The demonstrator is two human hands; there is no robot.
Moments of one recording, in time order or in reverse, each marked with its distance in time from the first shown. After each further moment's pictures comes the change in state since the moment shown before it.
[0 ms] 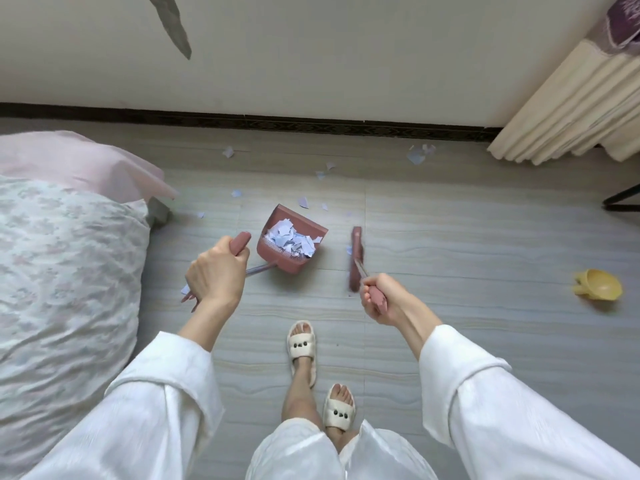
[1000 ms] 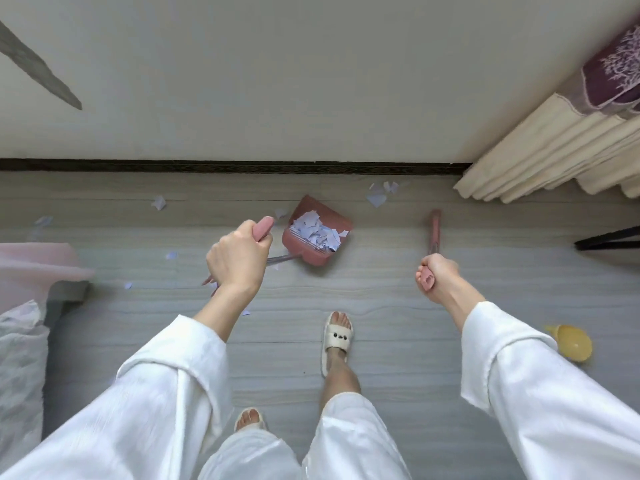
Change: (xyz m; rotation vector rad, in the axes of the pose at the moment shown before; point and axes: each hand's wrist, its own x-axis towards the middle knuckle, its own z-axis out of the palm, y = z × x) left_hand 0.224 0.335 0.103 -0.080 -0.112 0.111; right_hand 0.123 -0.392 -0.125 0.173 0.497 -0.280
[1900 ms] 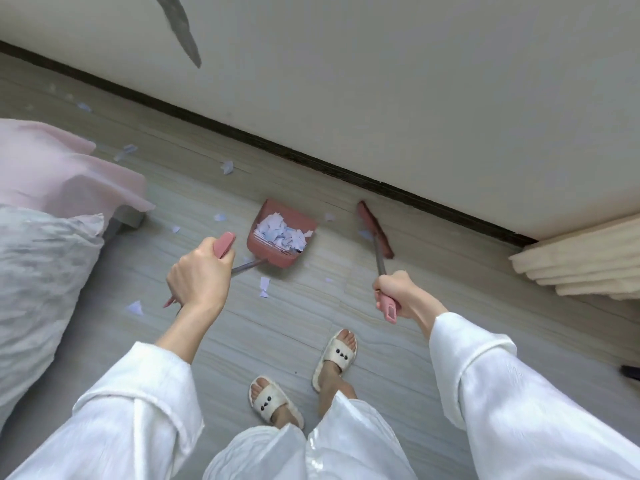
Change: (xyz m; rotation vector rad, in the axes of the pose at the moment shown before) left_hand -0.022 -0.100 -0.045 0.026 0.221 -0.430; right_hand -0.046 0.005 0.119 -0.888 -0.492 -0.115
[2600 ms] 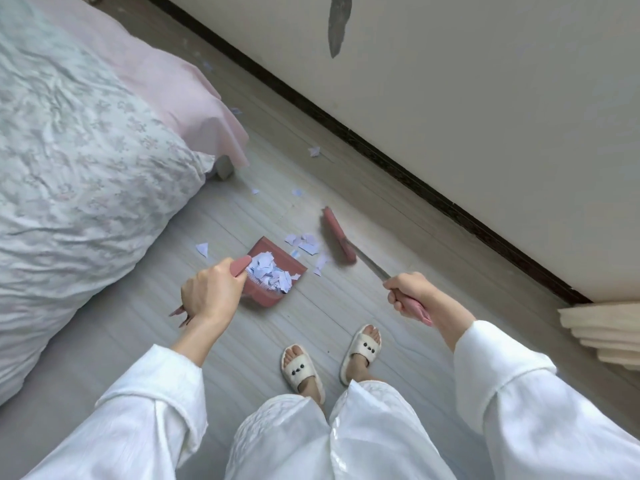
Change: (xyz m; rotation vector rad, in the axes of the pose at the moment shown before) left_hand -0.081 -0.248 -0.062 0.041 -0.074 -0.202; right_hand -0.116 0.033 0.168 -0.382 -0.143 -0.089
